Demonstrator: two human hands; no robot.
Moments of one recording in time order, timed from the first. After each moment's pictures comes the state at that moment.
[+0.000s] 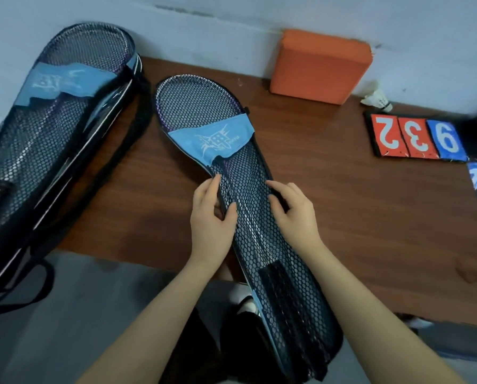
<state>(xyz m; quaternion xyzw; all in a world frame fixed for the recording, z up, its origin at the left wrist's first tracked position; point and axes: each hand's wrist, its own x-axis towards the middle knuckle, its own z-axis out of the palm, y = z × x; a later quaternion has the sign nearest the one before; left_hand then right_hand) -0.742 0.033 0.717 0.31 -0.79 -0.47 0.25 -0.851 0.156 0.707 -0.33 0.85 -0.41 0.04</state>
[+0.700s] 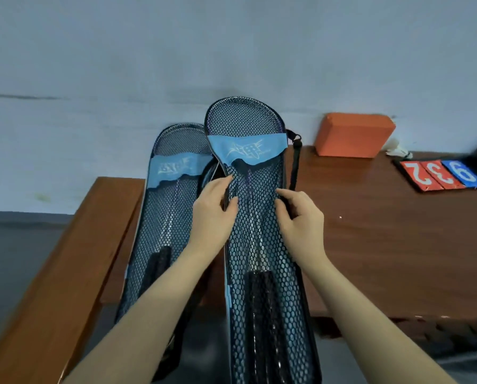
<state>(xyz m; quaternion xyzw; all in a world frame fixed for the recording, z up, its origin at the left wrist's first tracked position) -0.631 -0.236 0.818 0.15 -0.85 -0.41 0.28 -0.691 -0.086 0.805 -0.23 0.83 -0.48 -0.15</state>
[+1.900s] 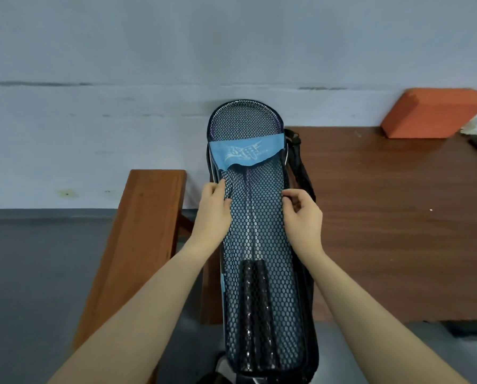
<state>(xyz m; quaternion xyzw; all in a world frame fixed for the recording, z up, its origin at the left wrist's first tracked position) -0.613 -0.488 0.745 0.15 -0.90 -0.40 0.13 -0.665 -0.324 0.747 -0.05 0.85 -0.53 -0.01</state>
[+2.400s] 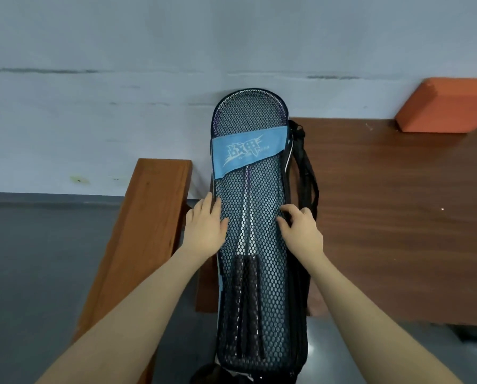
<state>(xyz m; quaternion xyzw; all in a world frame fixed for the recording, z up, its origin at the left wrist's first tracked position) -0.589 -0.490 0.694 0.17 -0.97 -0.14 -0.04 -0.672 -0.298 0.704 -0.12 0.94 -0.28 0.13</state>
